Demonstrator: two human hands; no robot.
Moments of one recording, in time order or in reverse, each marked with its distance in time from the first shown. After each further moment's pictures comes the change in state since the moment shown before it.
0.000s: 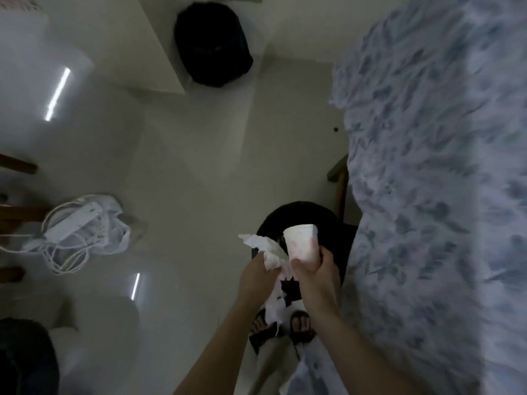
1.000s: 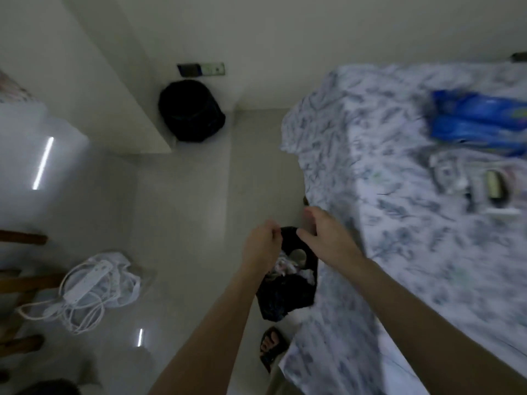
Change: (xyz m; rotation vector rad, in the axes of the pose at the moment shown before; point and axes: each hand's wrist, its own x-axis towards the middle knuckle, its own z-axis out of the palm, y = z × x) left_hand -0.071 0.177 -0.043 0.462 0.094 0.444; right_hand -0.025 -0.142 -0.141 -0.405 -0.171 -0.443
